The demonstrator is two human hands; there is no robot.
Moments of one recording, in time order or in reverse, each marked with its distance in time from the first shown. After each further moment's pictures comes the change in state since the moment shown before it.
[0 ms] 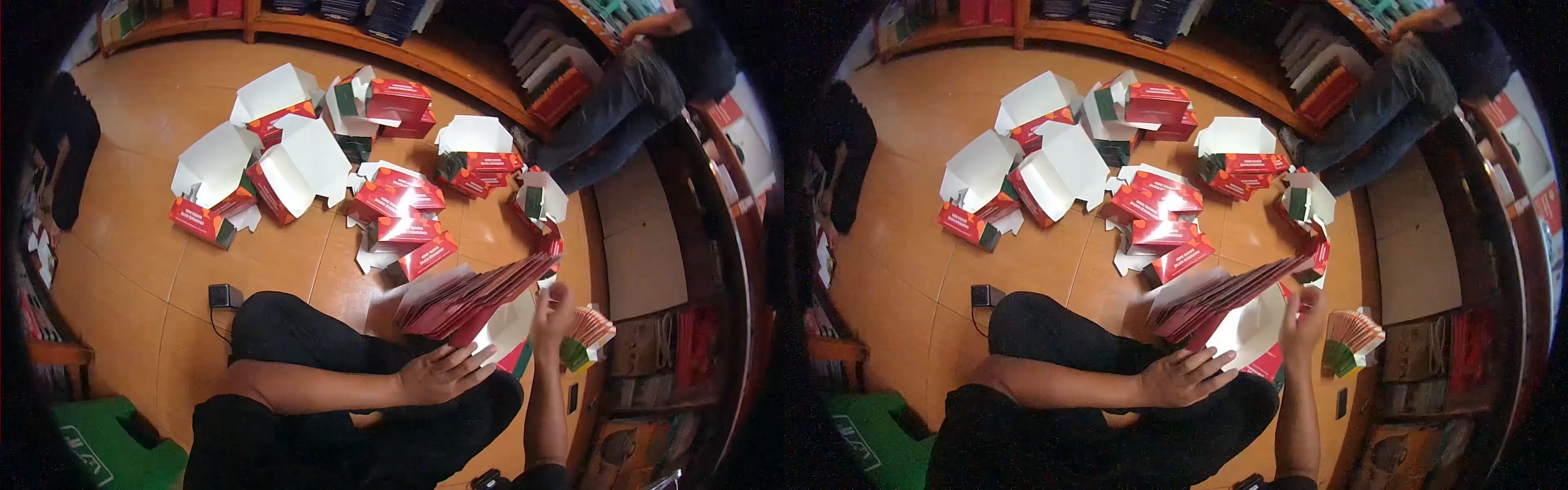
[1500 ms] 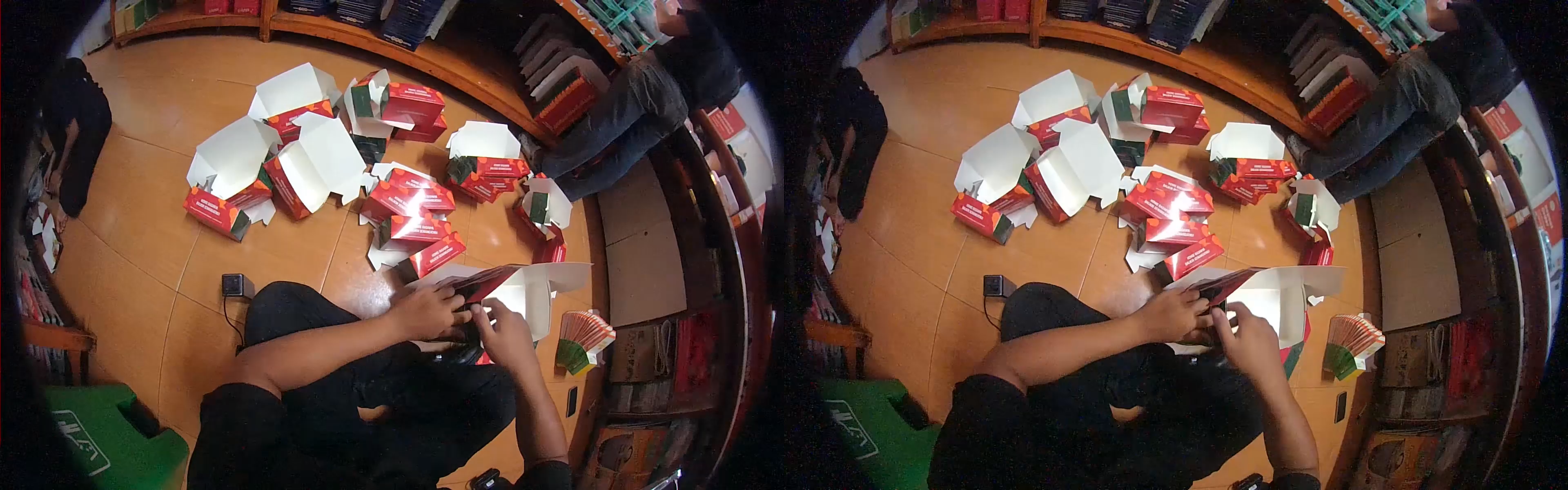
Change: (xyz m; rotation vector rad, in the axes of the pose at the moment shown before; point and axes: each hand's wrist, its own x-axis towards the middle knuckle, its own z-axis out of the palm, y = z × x) left_hand 0.012 -0.100 0.004 -0.156 -0.210 0.026; right_hand -0.049 -0.119 0.026 -0.306 -0.503 -0.073
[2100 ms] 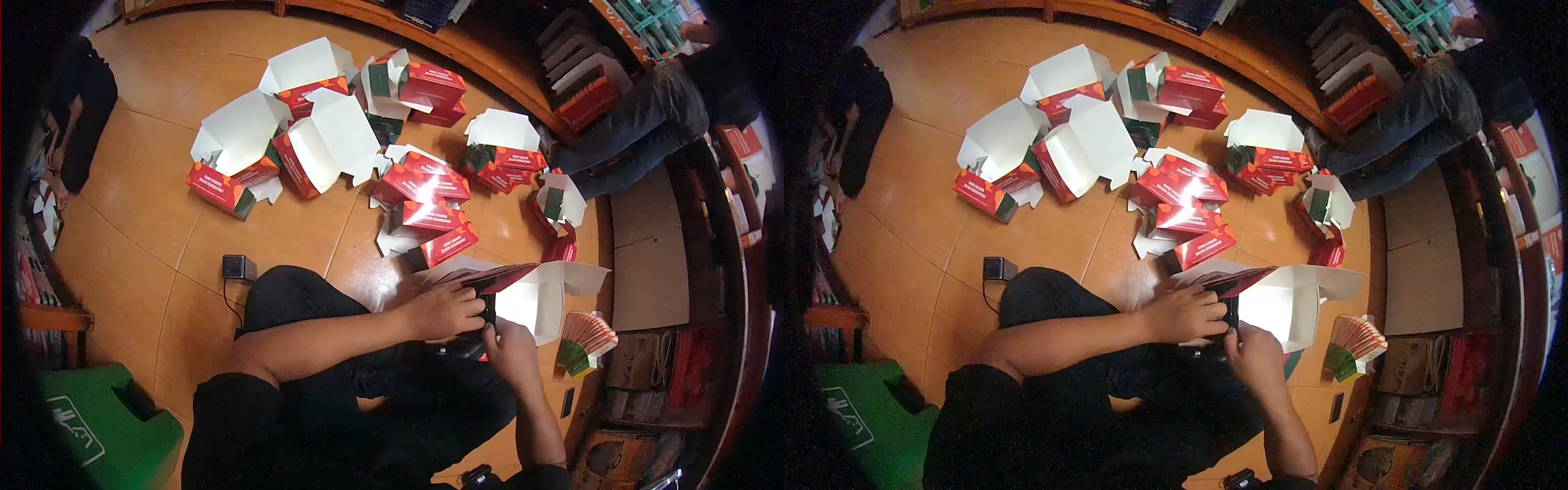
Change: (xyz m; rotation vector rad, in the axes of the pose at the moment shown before) left_hand 0.004 0.006 -0.005 -0.037 0.080 0.093; right_hand -0.012 0.018 0.018 -0.053 0.002 -0.088
